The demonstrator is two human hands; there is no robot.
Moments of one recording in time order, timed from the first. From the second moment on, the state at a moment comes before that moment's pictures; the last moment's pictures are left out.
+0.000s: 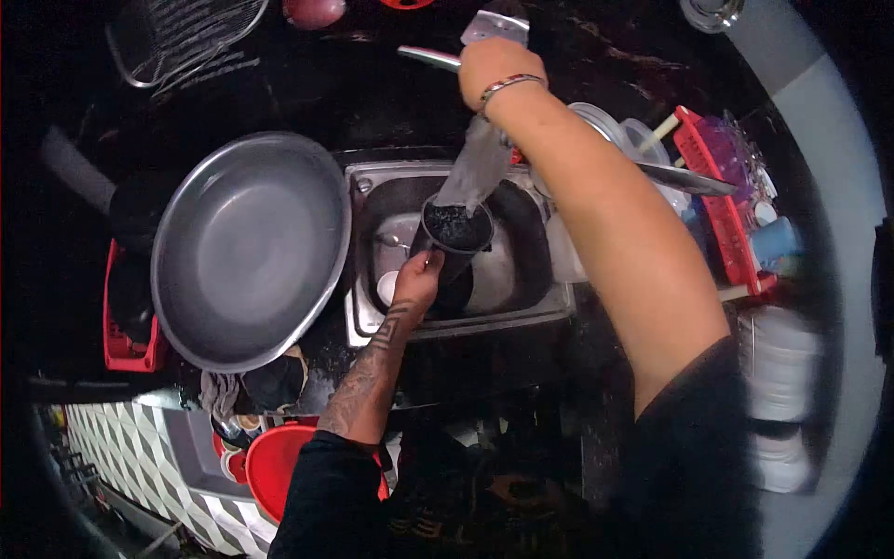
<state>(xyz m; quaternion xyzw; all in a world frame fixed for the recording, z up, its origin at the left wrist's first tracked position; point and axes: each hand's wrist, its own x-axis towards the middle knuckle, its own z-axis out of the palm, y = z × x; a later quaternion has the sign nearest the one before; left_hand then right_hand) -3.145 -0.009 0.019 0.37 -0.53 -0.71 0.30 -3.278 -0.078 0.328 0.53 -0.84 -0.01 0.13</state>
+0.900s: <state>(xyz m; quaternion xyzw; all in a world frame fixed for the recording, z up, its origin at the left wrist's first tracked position) -2.822 0.306 0.131 0.46 -0.46 -0.68 0.34 -3.181 0.339 0.286 0.48 -0.64 0.56 -0.21</state>
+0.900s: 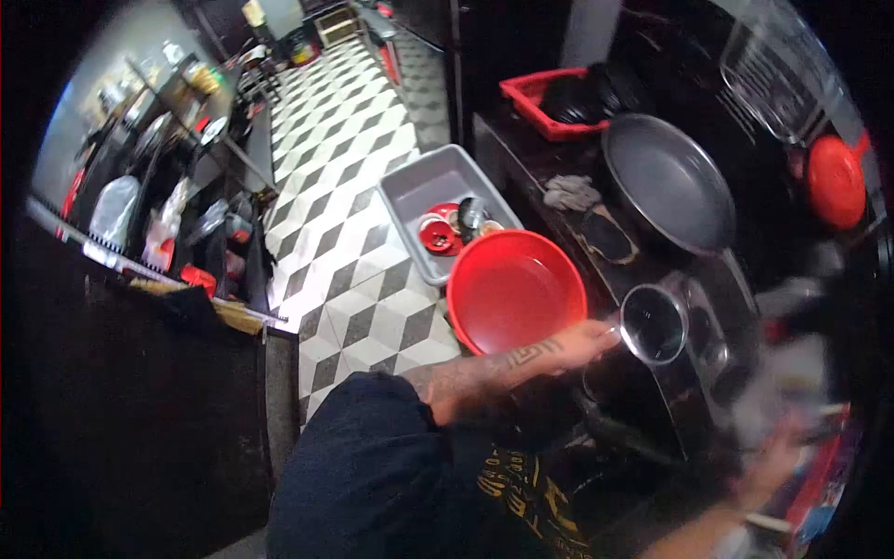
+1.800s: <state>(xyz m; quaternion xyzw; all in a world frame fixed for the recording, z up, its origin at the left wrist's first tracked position) -2.065 0.432 0.101 0.66 -0.21 -0.43 0.59 -2.370 0.117 0.208 0.68 -0.44 0.41 -0.41</state>
